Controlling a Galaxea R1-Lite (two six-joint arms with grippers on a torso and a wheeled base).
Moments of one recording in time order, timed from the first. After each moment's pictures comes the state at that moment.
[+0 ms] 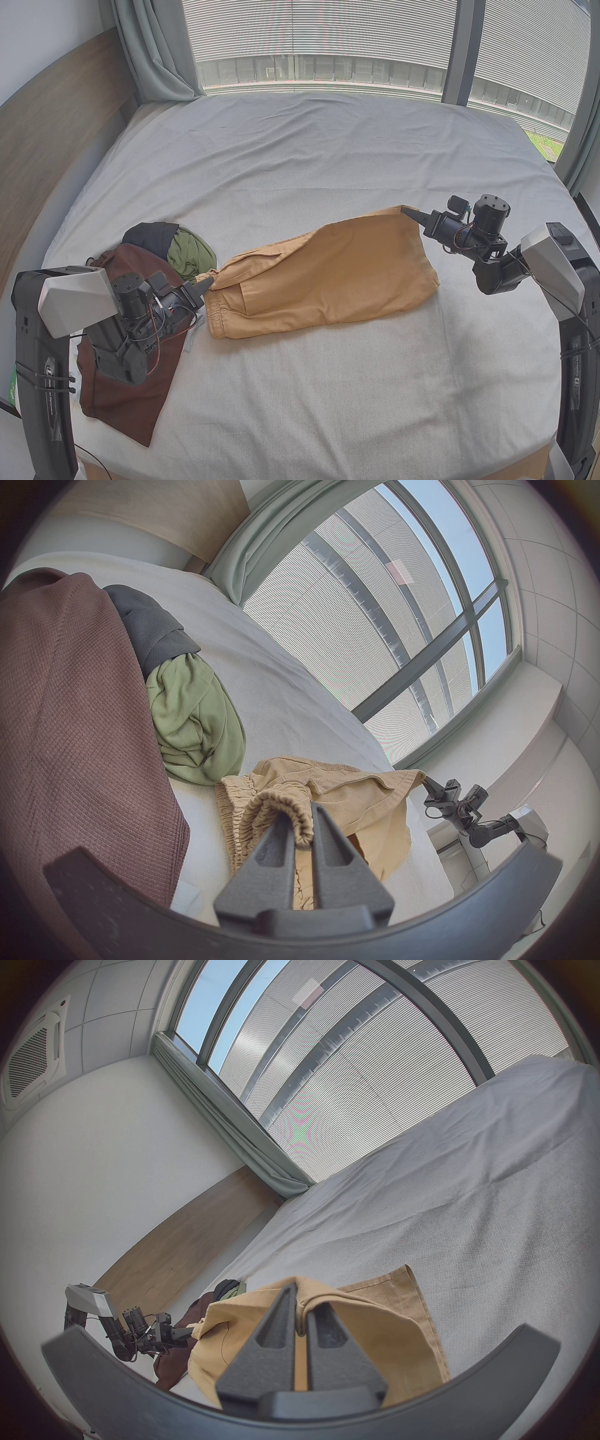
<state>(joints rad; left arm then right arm) -0.11 2.44 -0.81 -1.55 -0.38 -0.65 0.08 2.49 -1.56 -1.02 0.69 0.51</state>
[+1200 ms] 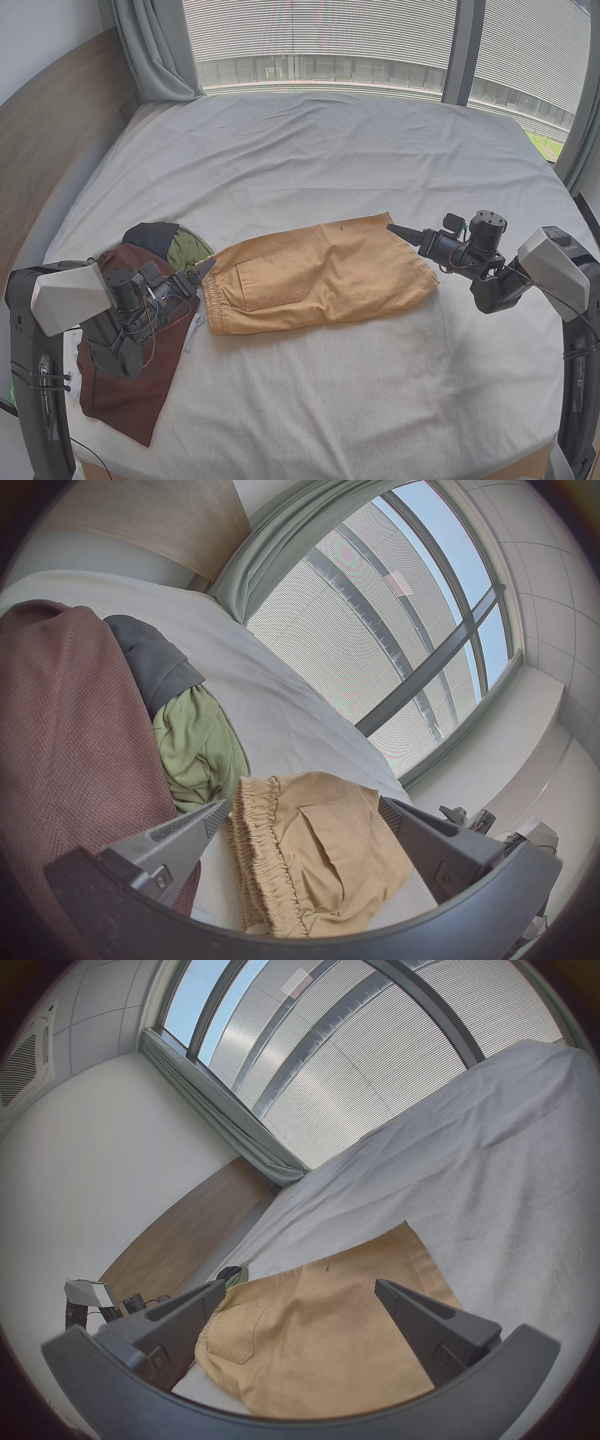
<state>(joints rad) -0.10 2.41 -0.83 -1.55 -0.33 -0.66 0.12 2.45 -1.35 -1.11 0.65 0.51</state>
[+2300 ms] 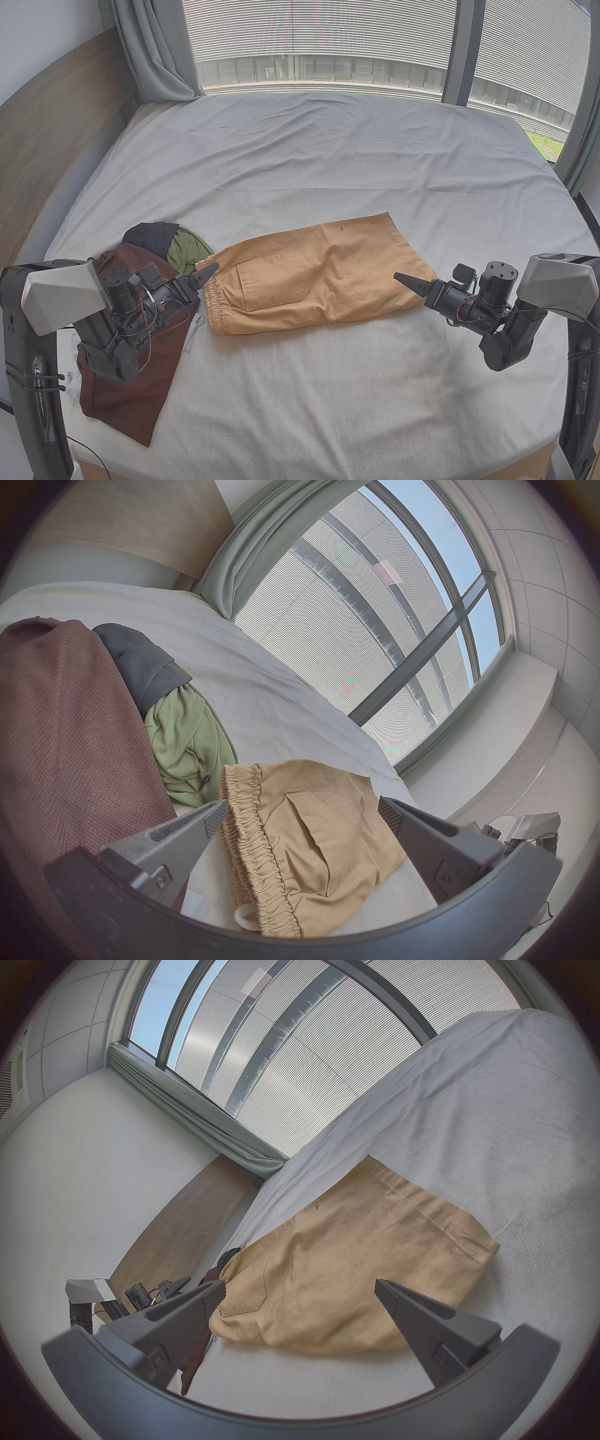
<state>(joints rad) -0.10 2.36 -0.76 -1.55 -0.37 -0.60 0.16 2.39 -0.79 -1.51 0.54 0.61</state>
